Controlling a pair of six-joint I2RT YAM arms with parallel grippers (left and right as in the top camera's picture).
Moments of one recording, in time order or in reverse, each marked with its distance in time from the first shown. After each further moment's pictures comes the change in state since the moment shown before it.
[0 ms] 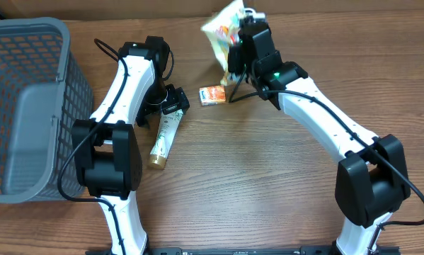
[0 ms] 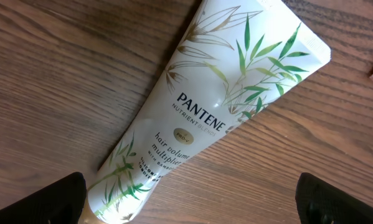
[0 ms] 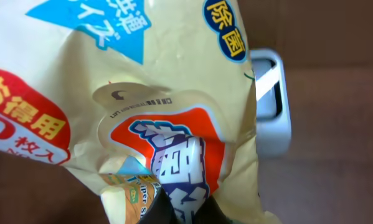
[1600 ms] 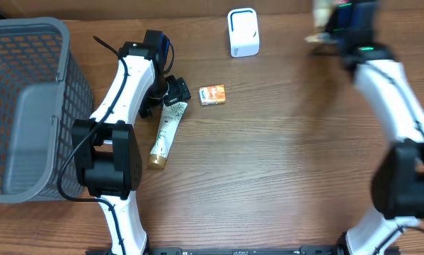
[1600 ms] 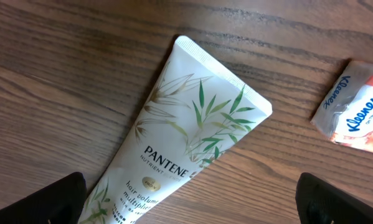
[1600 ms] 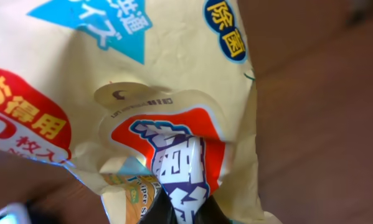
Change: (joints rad) left arm 0.000 0.000 0.000 0.143 0.000 0.000; right arm -0.499 -0.063 0.012 -0.038 0.108 0.040
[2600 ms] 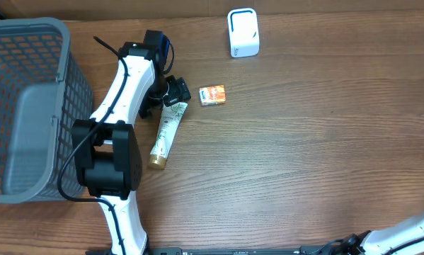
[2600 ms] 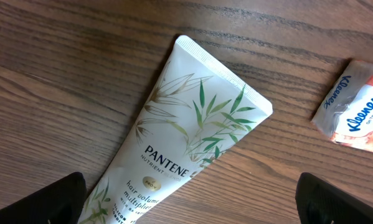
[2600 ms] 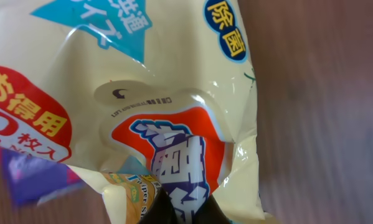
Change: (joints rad) left arm 0.000 0.000 0.000 -0.001 0.000 0.000; right arm -0.872 0.093 0.010 -0.552 -0.016 0.447
